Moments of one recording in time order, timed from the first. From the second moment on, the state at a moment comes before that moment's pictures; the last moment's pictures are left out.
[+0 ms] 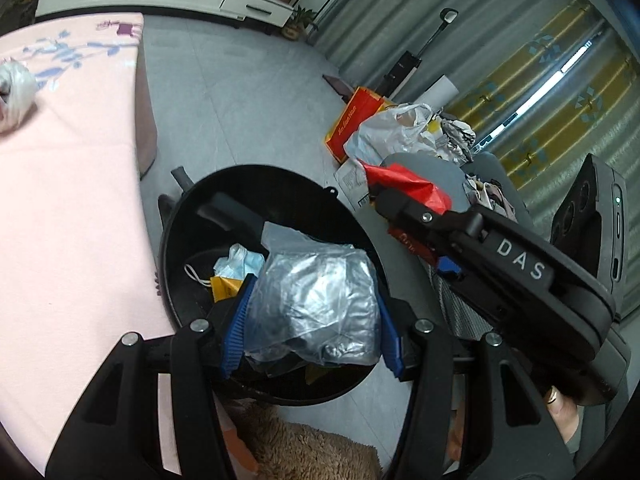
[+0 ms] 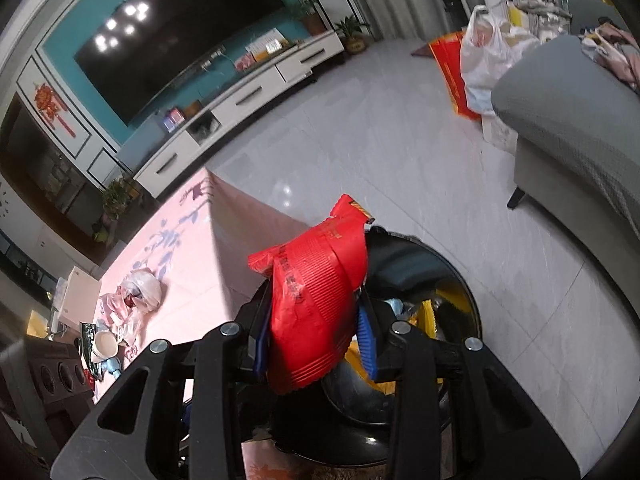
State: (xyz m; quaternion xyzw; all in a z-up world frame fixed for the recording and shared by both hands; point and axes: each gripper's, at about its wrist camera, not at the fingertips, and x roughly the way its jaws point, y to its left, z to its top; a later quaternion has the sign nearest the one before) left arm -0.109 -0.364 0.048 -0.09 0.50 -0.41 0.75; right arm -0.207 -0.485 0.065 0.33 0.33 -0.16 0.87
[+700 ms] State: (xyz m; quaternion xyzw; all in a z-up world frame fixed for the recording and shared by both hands) left arm -0.110 -0.308 0.093 -0.08 0.44 -0.37 0.82; right arm -0.213 -0.485 0.075 0.34 0.30 -0.20 0.87
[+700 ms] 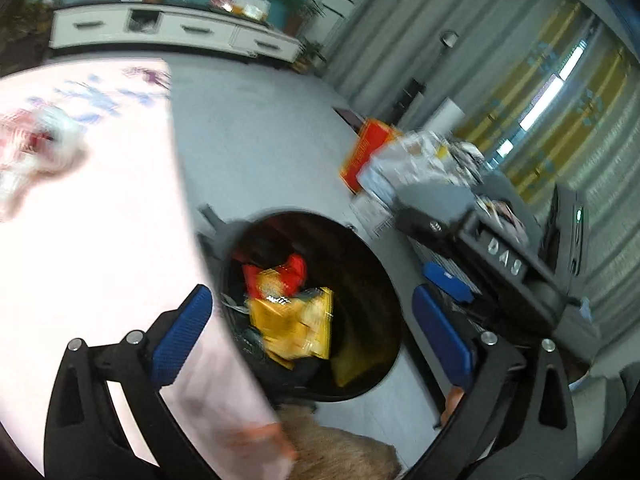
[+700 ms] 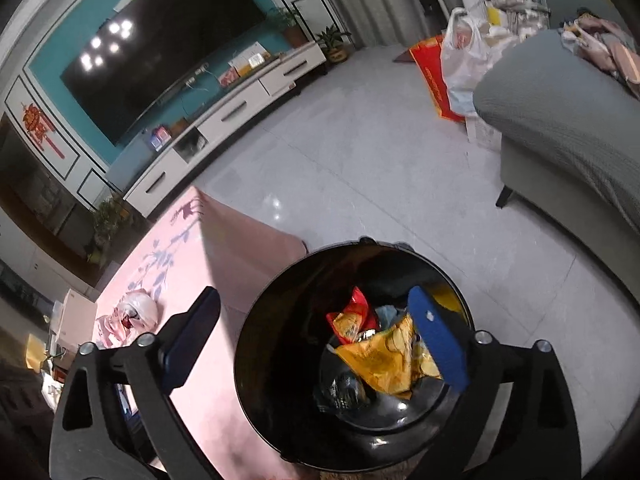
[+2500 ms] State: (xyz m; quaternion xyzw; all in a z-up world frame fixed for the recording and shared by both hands) left arm -0.035 0.017 0.072 -0.19 0.41 -0.01 0.89; right arm -0.130 -0.242 0.053 -0.02 0.15 -0.16 0.98
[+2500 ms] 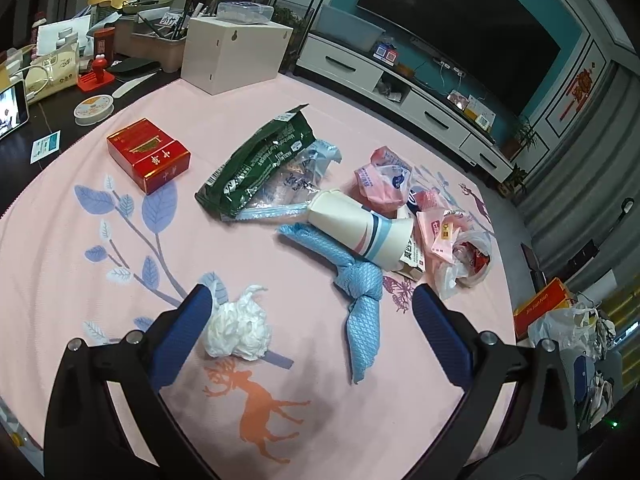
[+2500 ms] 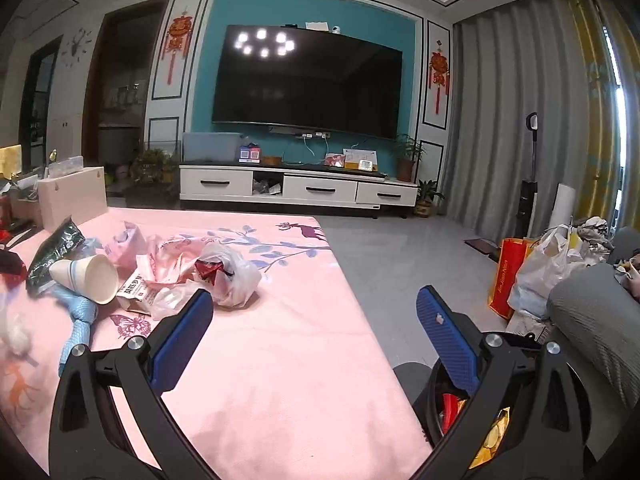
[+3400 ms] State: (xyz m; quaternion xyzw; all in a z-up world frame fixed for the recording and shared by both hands) left arm -0.026 0.008 0.049 -0.18 0.44 0.00 0.88; right arm -0.126 -0.250 0.045 0.02 0.20 -0.14 0.97
